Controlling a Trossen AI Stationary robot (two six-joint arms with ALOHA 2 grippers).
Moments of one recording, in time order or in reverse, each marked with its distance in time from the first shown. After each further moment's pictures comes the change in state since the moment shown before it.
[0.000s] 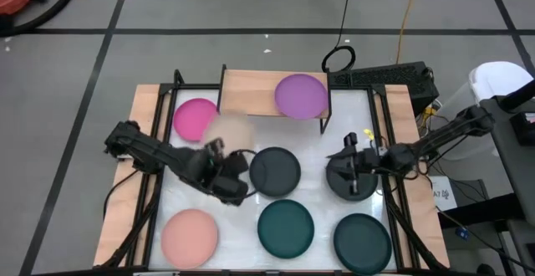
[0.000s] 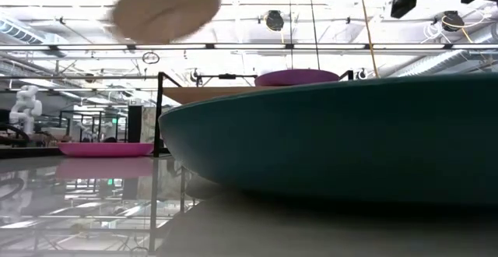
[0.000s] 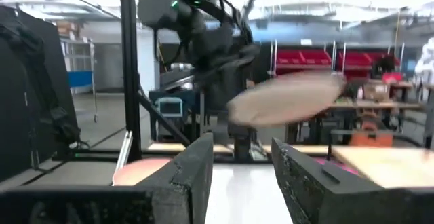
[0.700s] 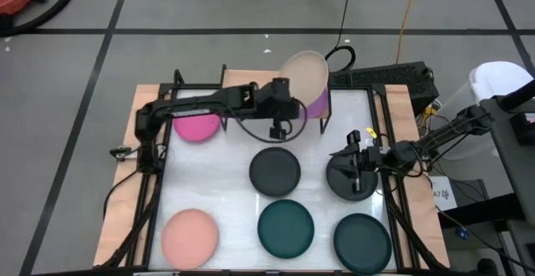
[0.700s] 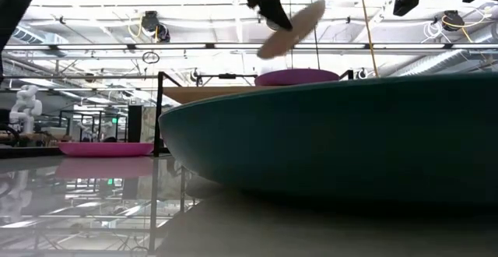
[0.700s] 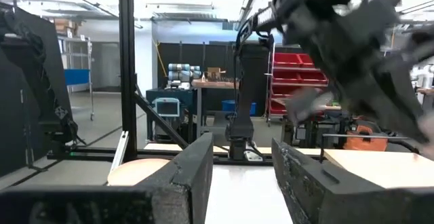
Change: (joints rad) left arm 0.547 0.183 0.077 0.772 0.337 1.203; right arm 0.004 -0.065 0.000 -0.064 0.003 -0.028
